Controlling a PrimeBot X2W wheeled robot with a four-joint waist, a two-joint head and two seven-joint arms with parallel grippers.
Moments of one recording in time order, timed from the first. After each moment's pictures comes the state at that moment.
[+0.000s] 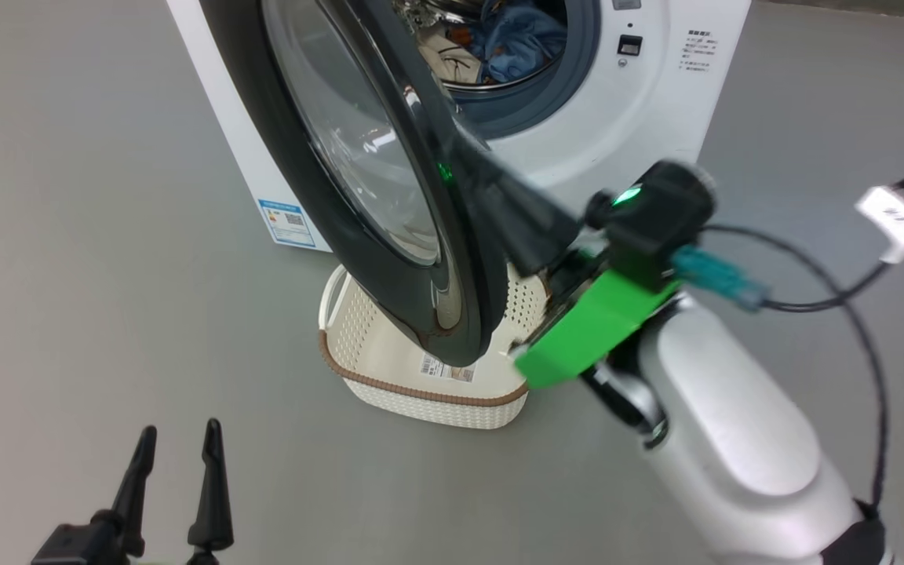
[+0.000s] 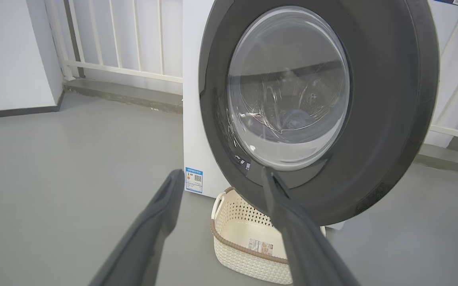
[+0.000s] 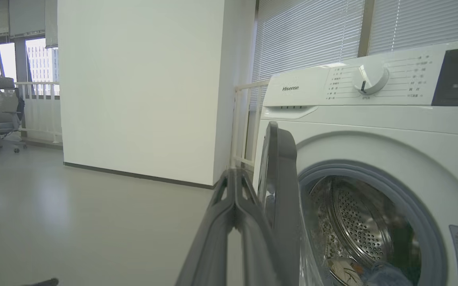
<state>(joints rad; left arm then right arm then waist) 0.04 0.14 -0.16 0.04 -0.40 0.05 -0.24 -0.69 -0.08 0.48 0.15 0.33 0.13 -0.13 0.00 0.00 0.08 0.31</state>
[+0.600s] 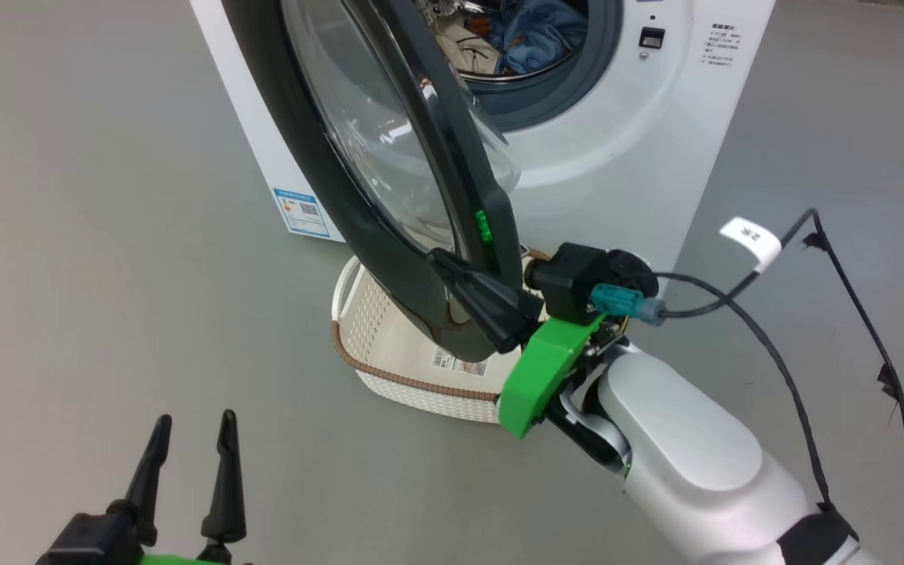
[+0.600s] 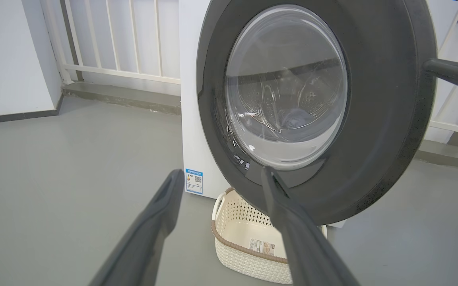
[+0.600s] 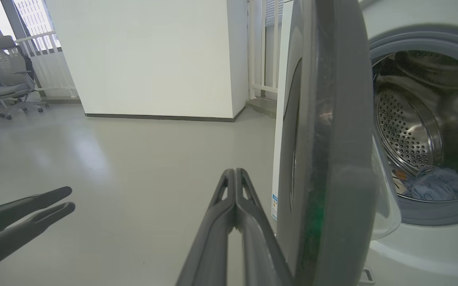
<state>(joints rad) 0.01 0.14 -0.18 0.05 -0.37 0.04 -0.25 -0.71 -0.07 0.65 0.49 0.46 0.13 -0.15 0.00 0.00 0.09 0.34</state>
